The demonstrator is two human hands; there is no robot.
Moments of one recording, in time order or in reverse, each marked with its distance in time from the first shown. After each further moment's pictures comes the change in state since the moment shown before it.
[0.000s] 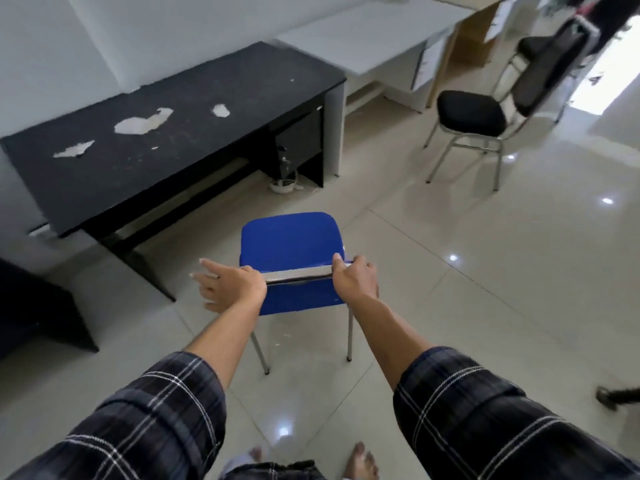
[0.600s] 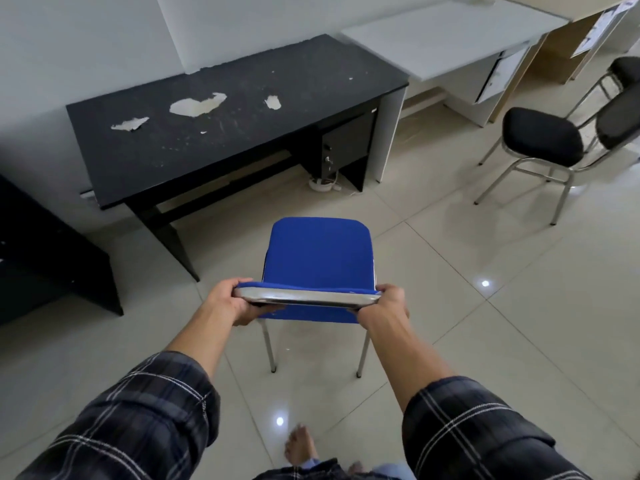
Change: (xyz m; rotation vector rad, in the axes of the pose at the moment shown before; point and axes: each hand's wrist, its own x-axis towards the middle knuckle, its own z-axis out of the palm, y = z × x) left_hand 0.063 -0.018 -0.029 -1.044 -0.575 -1.075; right_hand 0.036 -0.025 0.010 1.139 0.050 0.716
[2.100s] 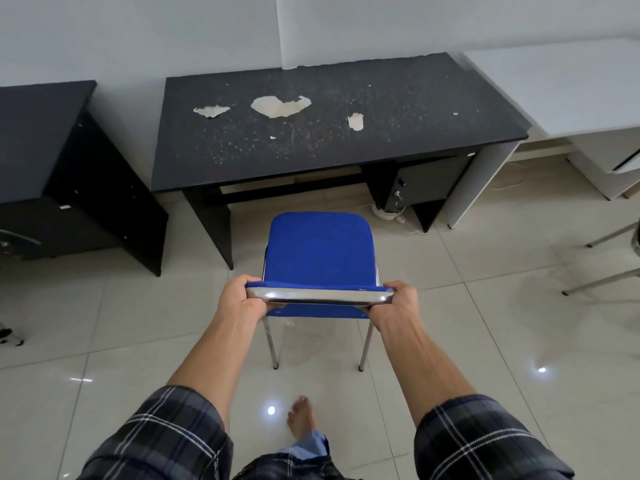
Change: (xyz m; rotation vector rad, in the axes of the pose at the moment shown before) left_hand 0.016 0.053 0.106 -0.378 0.031 0.417; right_hand 0.052 -0.076 0.182 -0.390 -0.232 0.019
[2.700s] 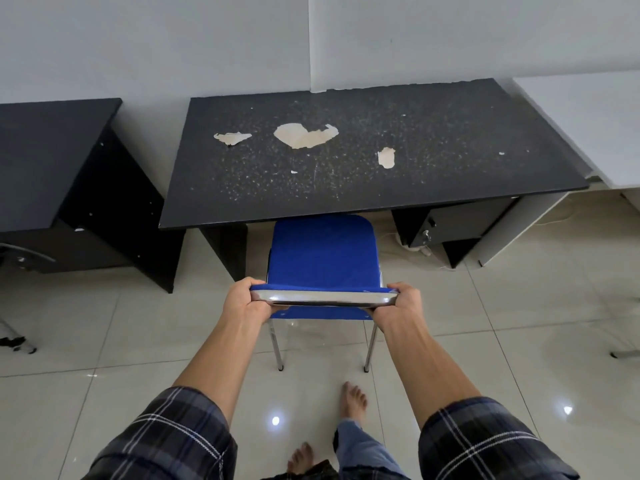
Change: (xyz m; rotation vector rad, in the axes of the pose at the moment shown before) left_hand 0.071 0.080 0.093 -0.093 0.042 0.036; right_hand 0.072 -0.056 0.144 -0.076 -0.084 0.035
